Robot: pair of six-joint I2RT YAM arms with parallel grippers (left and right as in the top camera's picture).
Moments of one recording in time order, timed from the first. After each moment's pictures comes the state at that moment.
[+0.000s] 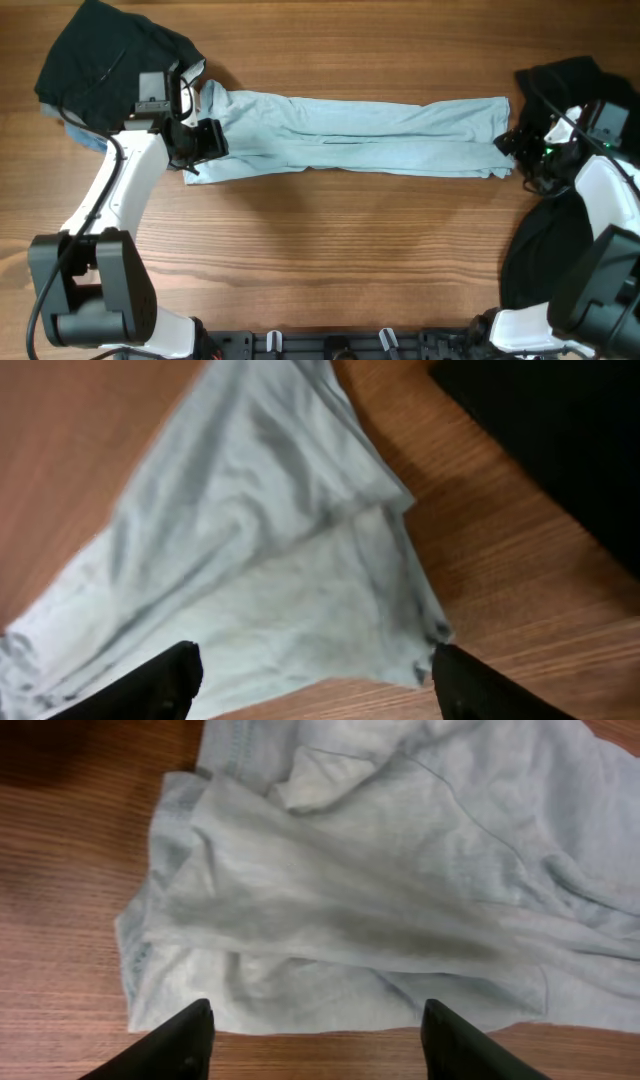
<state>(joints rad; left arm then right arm) 0.02 1.68 1.15 -0.71 0.15 -0.25 -0.43 1.65 0.99 -0.54 -0.39 0.31</state>
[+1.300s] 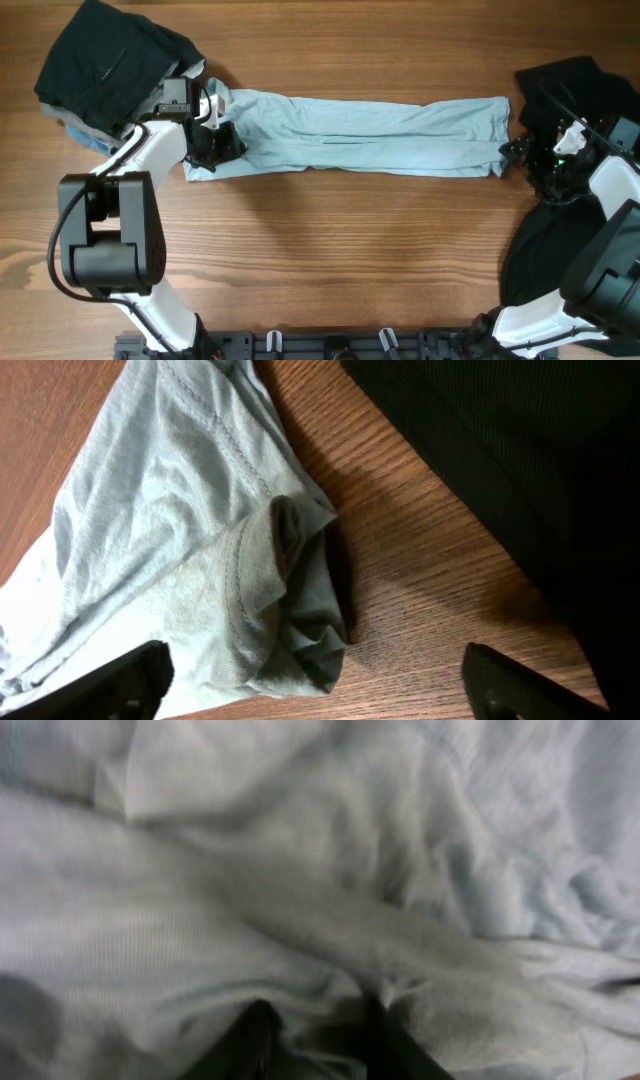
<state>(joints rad) 0.00 1.92 1.14 -0.53 0.35 -0.24 -0.54 1.76 1.02 -0.55 -0.48 0.15</state>
